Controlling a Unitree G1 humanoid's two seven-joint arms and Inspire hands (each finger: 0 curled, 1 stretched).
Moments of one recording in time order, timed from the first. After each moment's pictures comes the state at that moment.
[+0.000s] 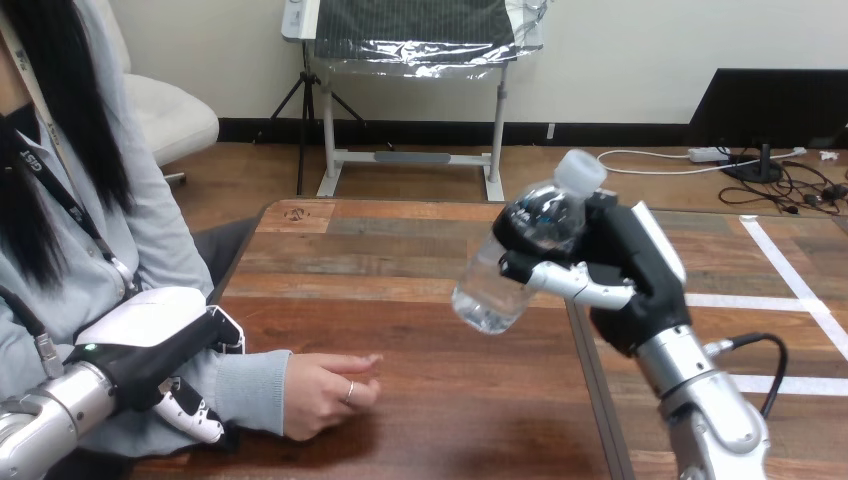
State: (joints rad) left arm -0.25 0.77 -0.19 0.64 0.61 -0.58 -0.15; right arm -0.38 -0.13 -0.16 0.74 0.25 -0.55 0.55
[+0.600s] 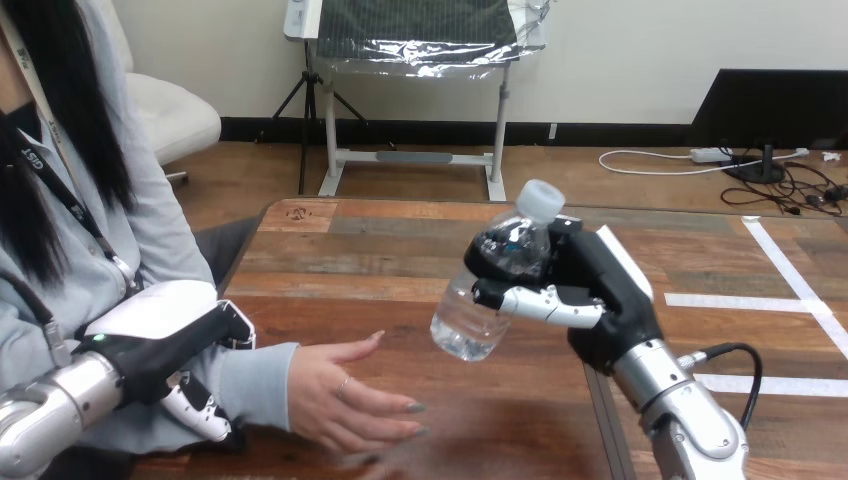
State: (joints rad) left arm -0.25 0.78 -0.19 0.56 0.58 -0.56 -0.22; right arm -0.40 -0.11 -0.13 0.85 0.19 -0.57 0.55
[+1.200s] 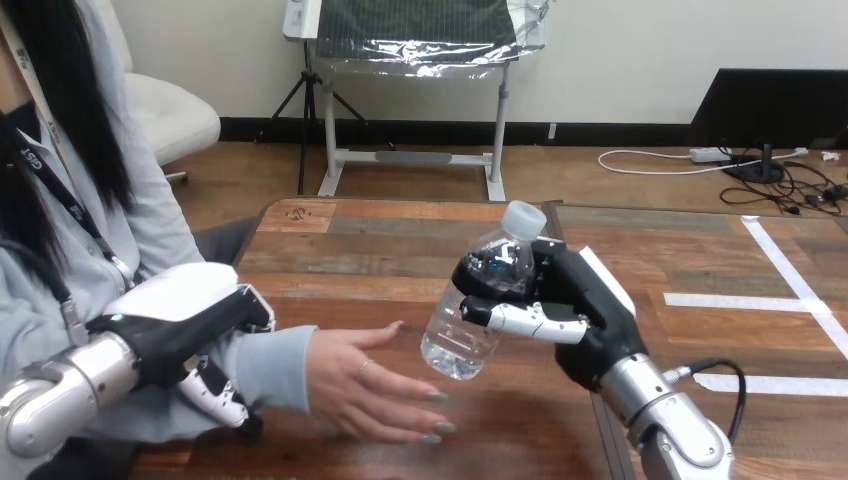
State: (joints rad) left arm -0.25 0.78 -0.19 0.42 0.55 -0.49 -0.29; right arm -0.42 -0.10 -0.12 0.96 0.17 -0.58 0.55
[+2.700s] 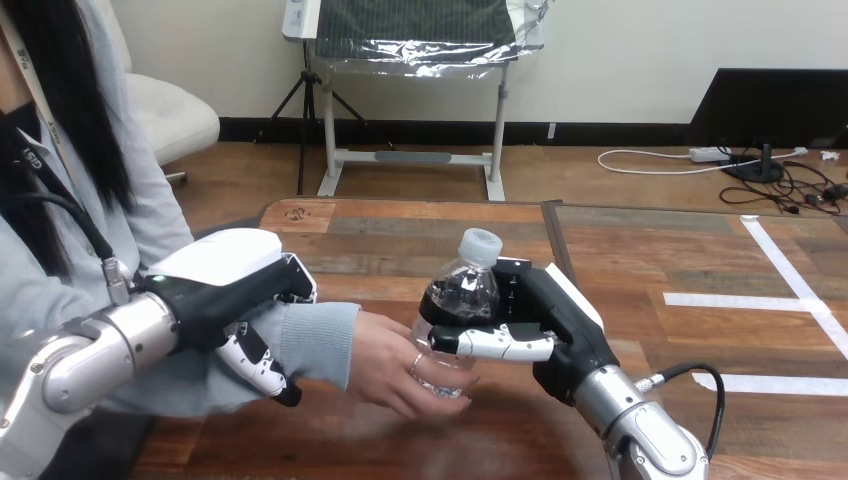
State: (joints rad) left arm -0.33 0.73 -0.19 0.35 0.54 -0.47 -0.40; right arm -0.44 -0.07 -0.08 1.06 0.07 -0.65 0.49
